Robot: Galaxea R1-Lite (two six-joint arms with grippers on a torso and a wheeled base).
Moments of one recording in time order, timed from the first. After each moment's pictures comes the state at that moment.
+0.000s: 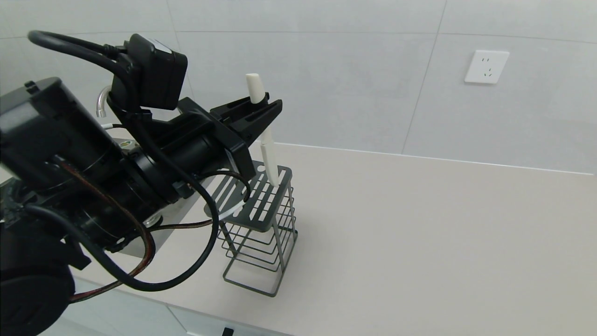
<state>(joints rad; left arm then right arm) -0.69 1.55 -0.74 -1.11 -0.14 0.18 0.00 0.00 0.00 -0.01 0.10 -0.01</state>
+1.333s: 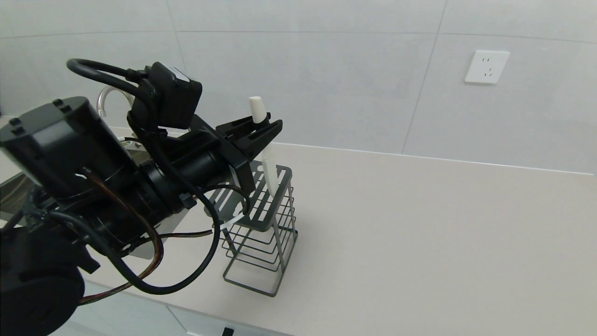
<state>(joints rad) -0.65 1.58 -0.70 -1.10 -0.17 0.18 0.00 0.00 0.00 -0.01 0.09 -0.01</state>
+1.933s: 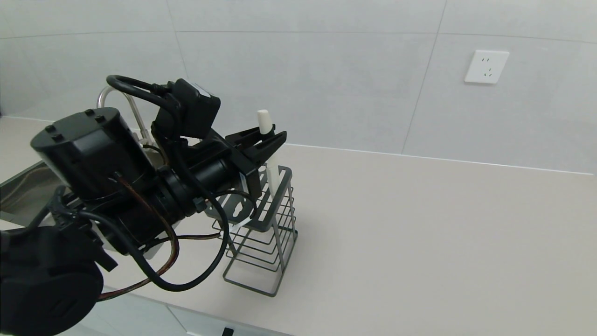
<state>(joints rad) -0.65 1.62 -0.70 -1.10 -0.17 0.18 0.00 0.00 0.00 -0.01 0.09 -0.01</state>
